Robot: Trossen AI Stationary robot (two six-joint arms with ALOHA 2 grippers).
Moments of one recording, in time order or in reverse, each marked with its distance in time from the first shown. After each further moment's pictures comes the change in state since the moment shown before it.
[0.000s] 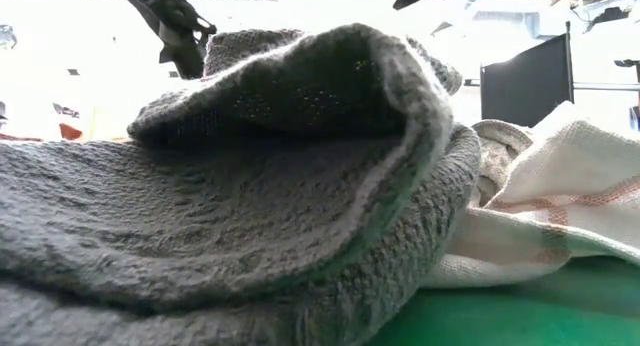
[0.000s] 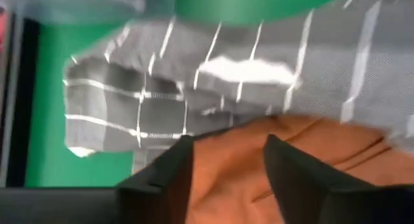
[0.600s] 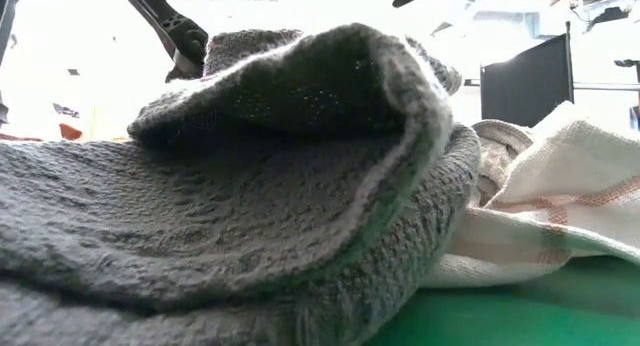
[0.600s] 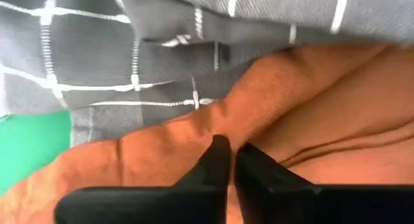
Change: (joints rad) left arm 0.006 0.121 -0.001 -0.105 -0.028 -0.053; right arm 0.011 0.000 0.000 0.006 0.031 0.003
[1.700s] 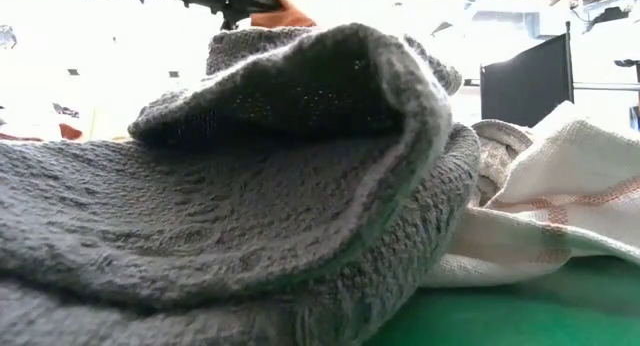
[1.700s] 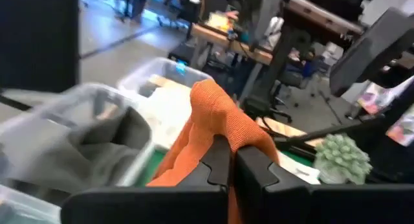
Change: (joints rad) left arm -0.088 -0.548 0.001 0.630 0.298 -0.707; right arm -0.042 0.173 0.002 0.561 -0.150 -0.220
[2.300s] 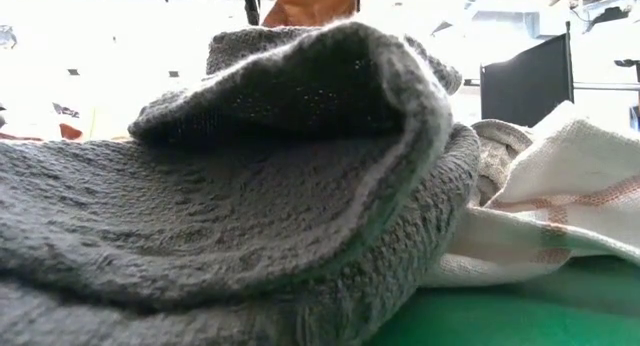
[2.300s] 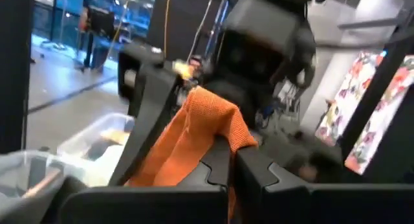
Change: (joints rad) left arm -0.077 0.074 0.000 0.342 0.002 -0.065; right arm -0.026 0.096 -0.002 0.065 0.012 -0.028
